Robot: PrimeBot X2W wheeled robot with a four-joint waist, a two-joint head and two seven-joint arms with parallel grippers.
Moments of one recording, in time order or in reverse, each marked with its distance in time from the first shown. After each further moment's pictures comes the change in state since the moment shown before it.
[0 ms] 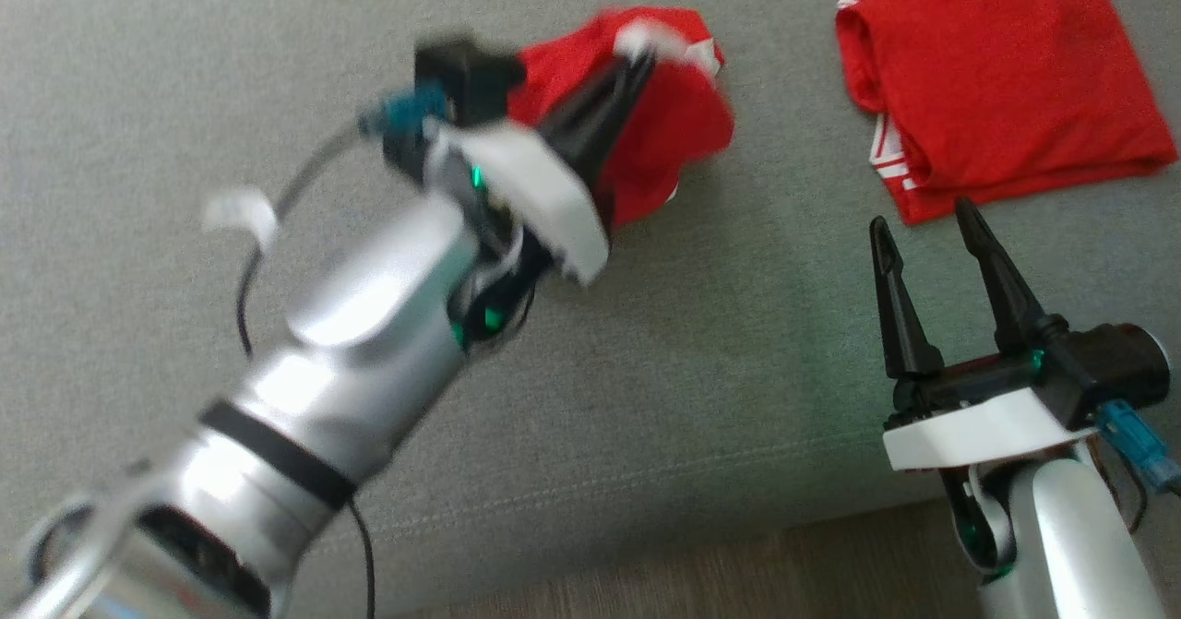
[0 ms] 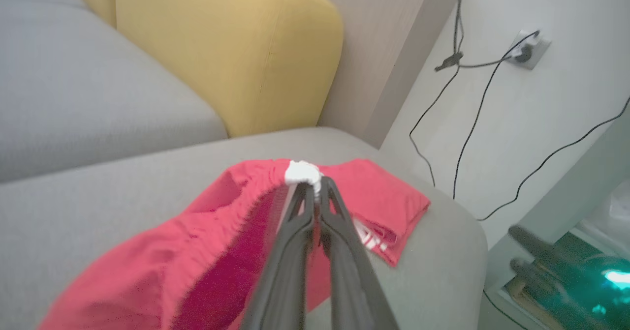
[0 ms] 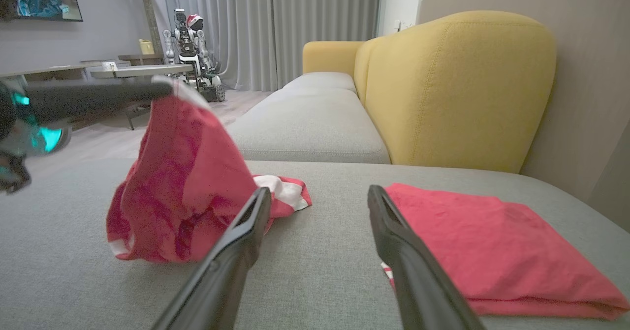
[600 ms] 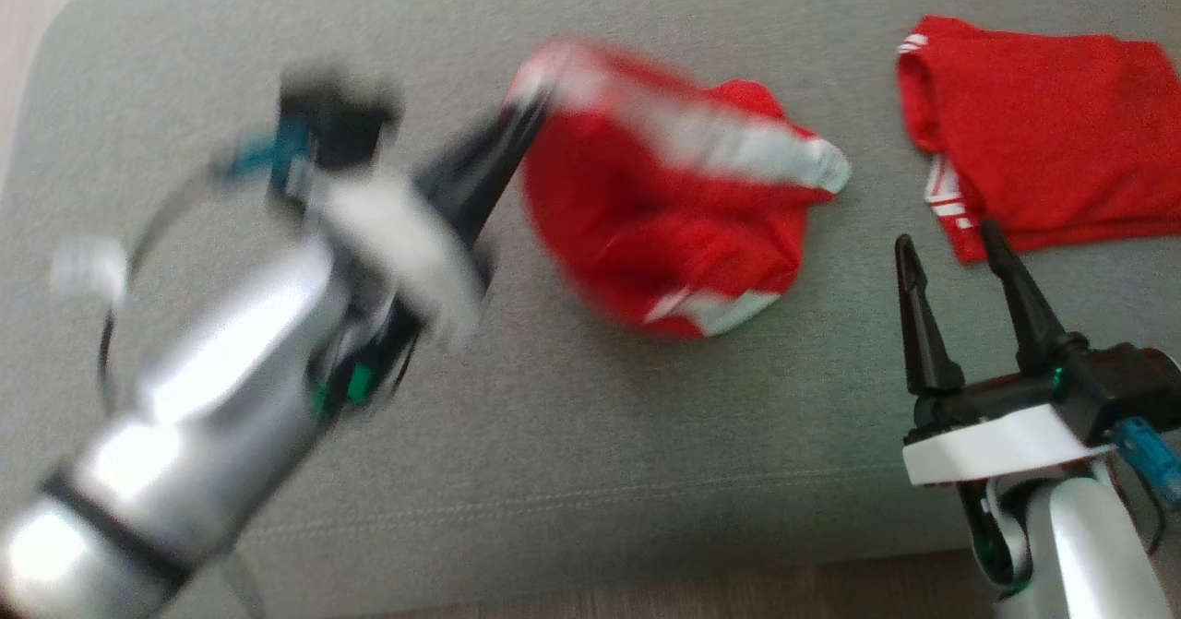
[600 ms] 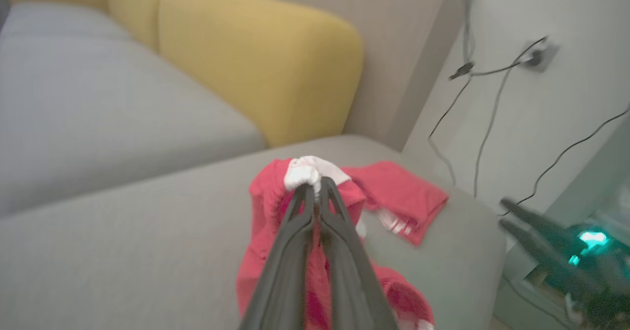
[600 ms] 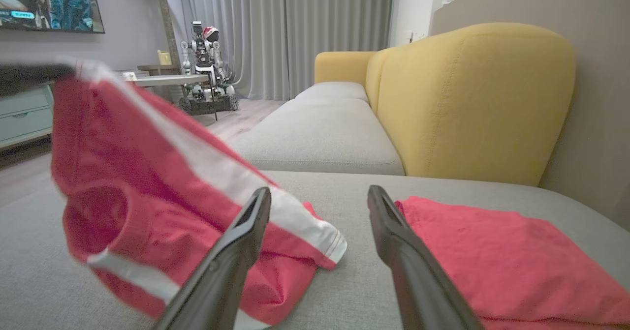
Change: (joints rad) left arm 0.063 0.309 -0.092 -0.290 -0.136 0.021 0.007; right arm 0.037 0.000 -0.040 -0.001 -0.001 0.000 0.000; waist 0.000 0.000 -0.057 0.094
